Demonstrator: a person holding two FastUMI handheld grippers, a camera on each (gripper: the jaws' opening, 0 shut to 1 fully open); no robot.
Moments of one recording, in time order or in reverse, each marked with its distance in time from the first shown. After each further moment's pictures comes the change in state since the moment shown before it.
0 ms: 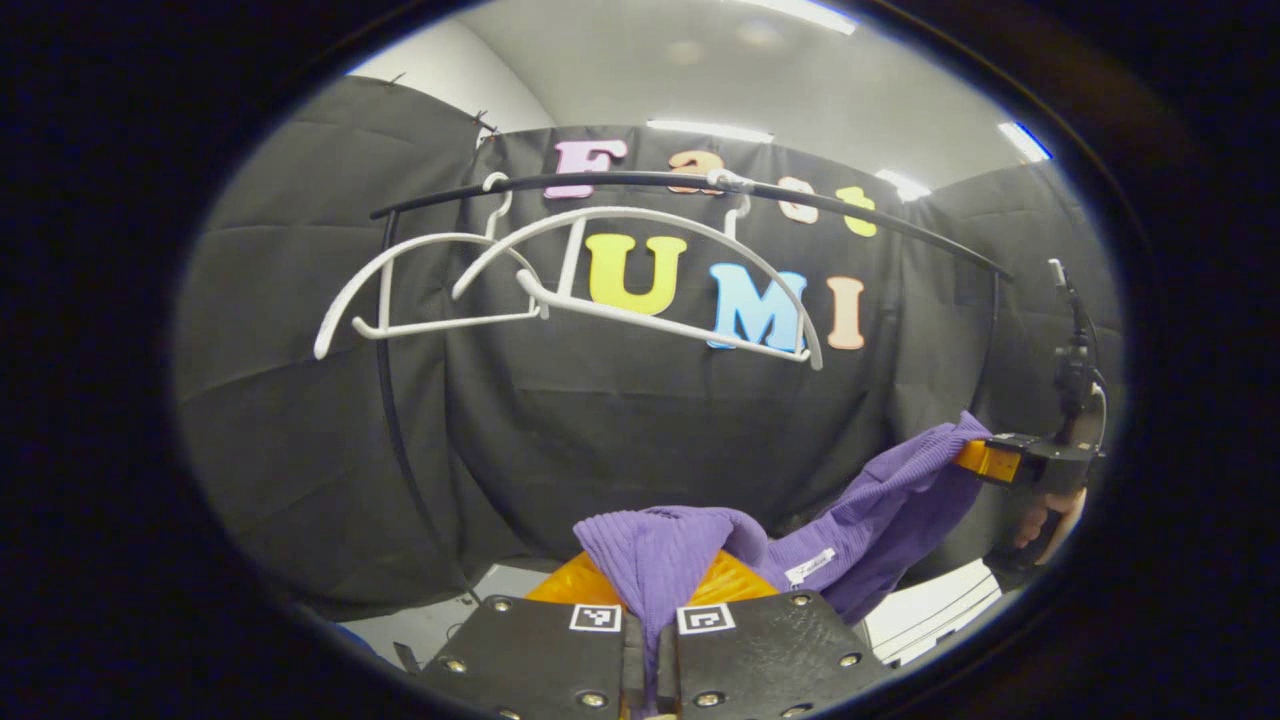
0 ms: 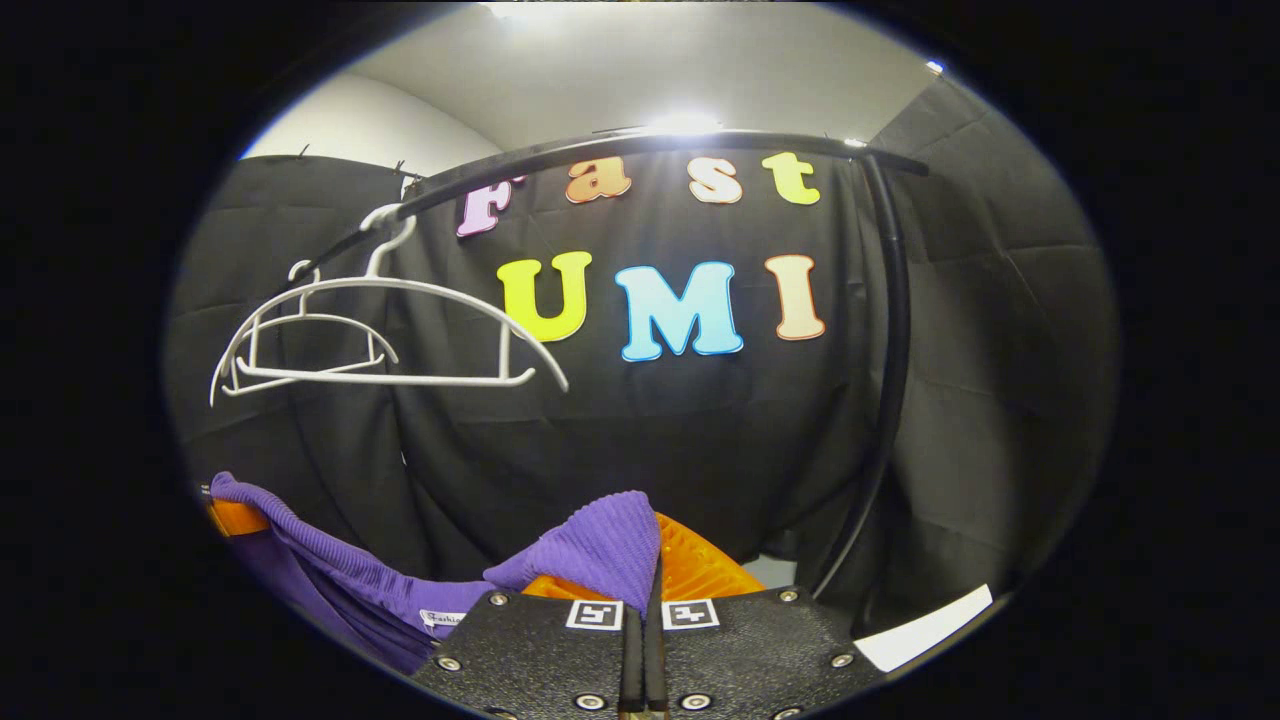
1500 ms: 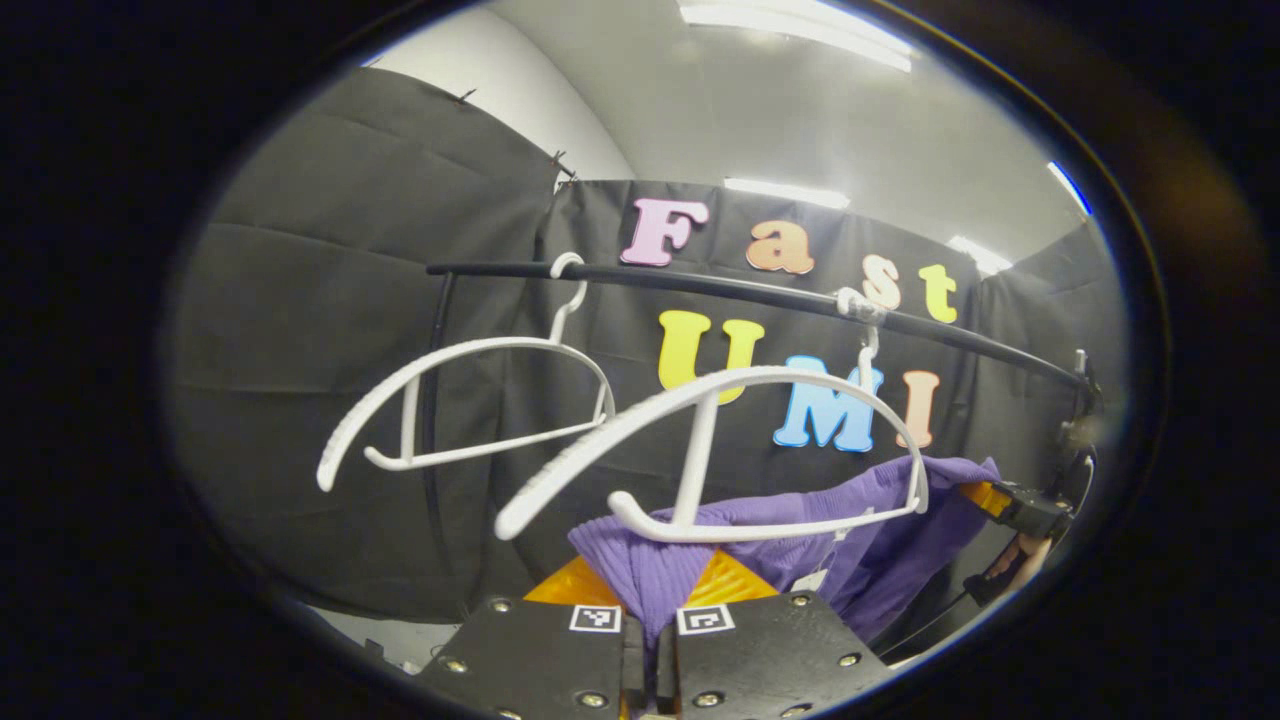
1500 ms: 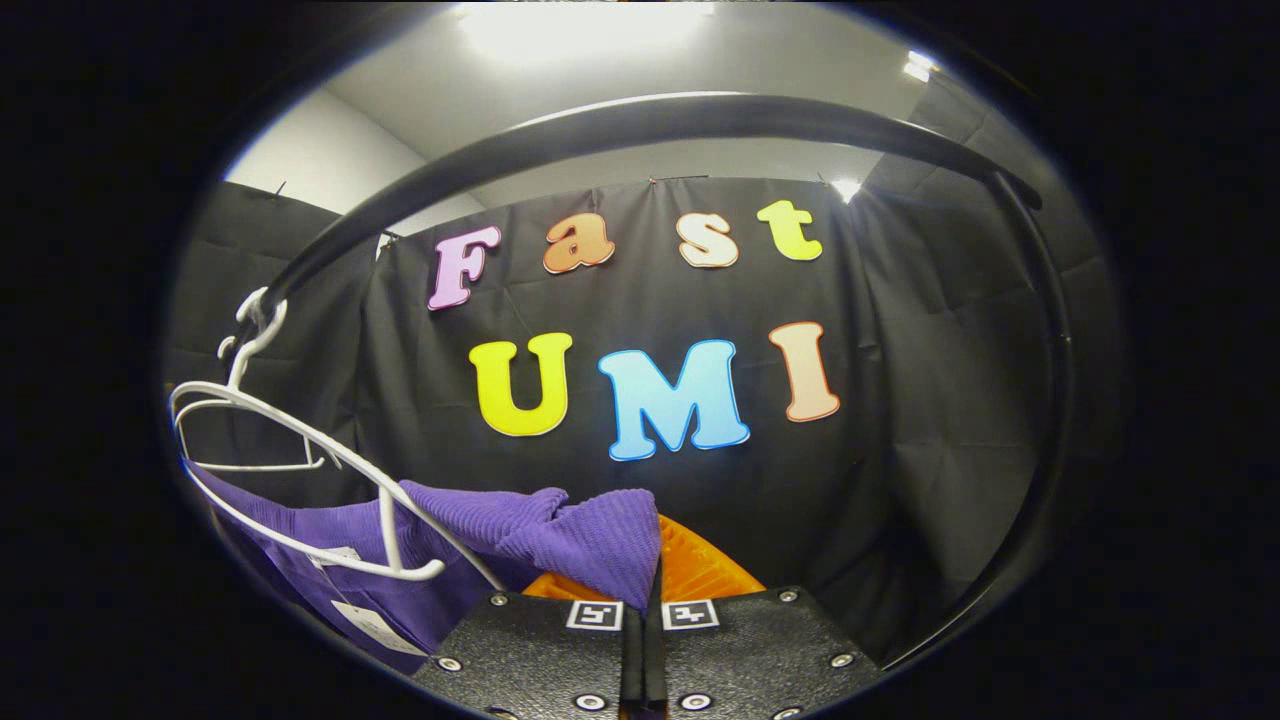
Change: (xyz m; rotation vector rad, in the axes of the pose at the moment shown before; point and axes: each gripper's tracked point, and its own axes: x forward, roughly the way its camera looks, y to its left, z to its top) left arm 0.072 0.044 0.121 -0.124 -0.224 0.224; right arm 0.155 -0.041 0.121 0.018 -0.244 -0.006
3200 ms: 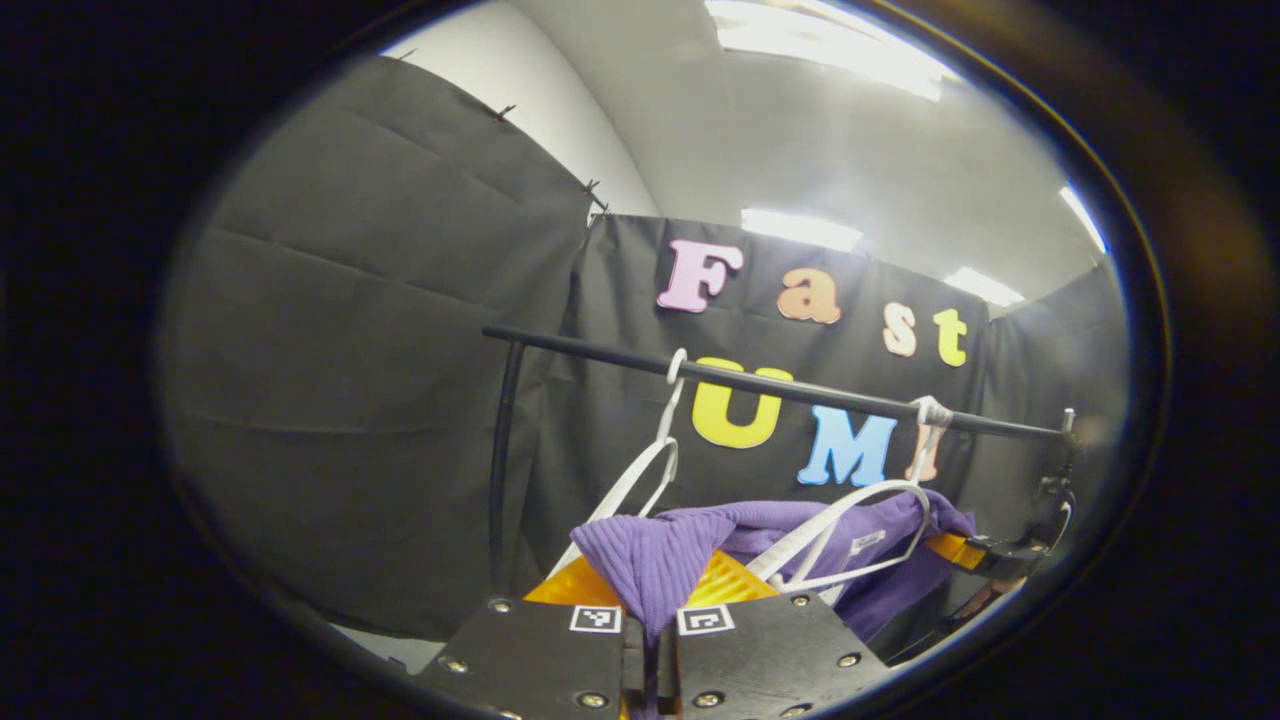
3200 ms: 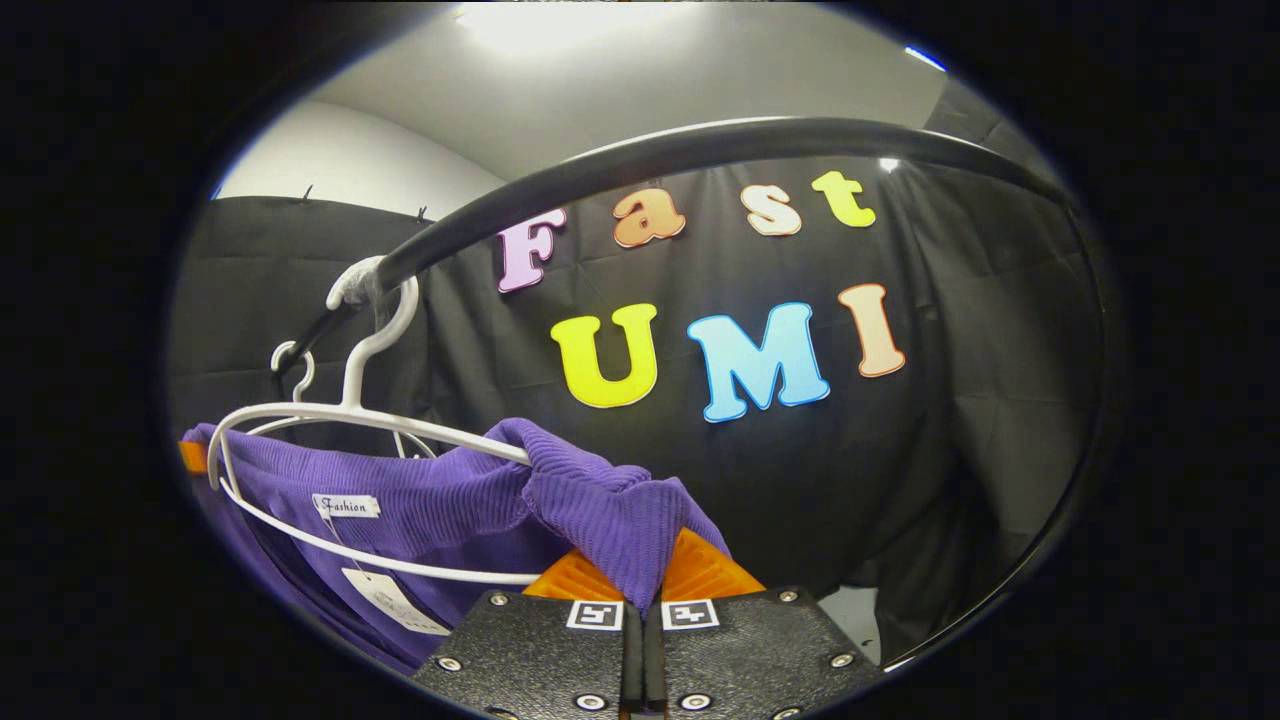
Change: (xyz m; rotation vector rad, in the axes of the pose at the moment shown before) left arm -0.030 0.138 0.090 -0.042 -0.060 -0.003; right arm -0.011 0.135 -0.014 0.079 0.104 0.139
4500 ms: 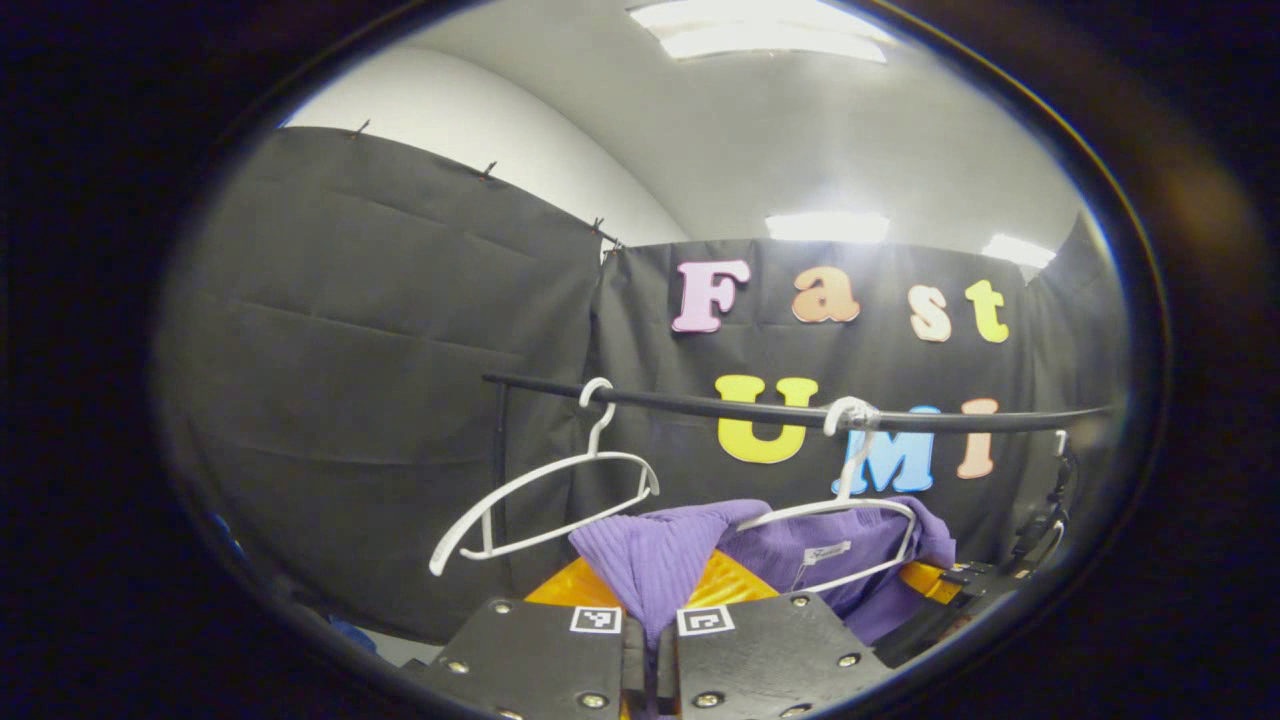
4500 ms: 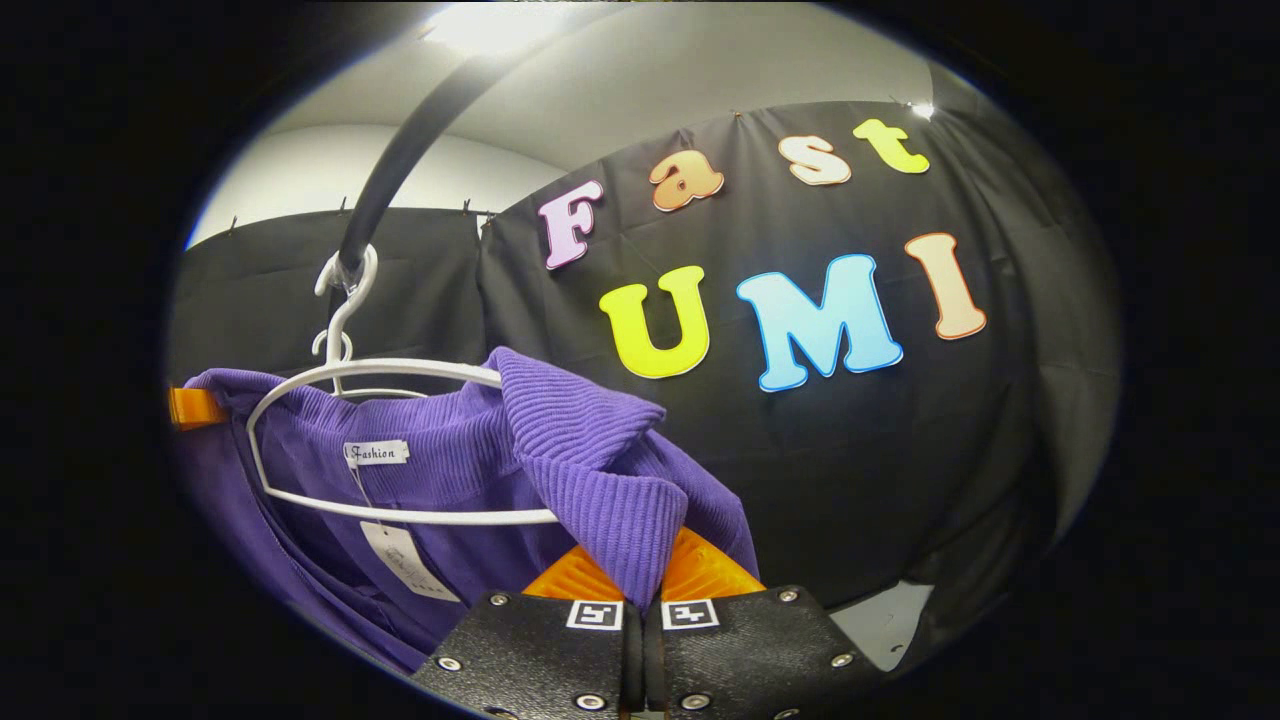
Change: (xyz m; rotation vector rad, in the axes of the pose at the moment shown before) left arm -0.023 -0.121 0.015 0.136 -0.114 0.199; right arm 0.009 -0.015 -0.028 0.051 0.082 0.260
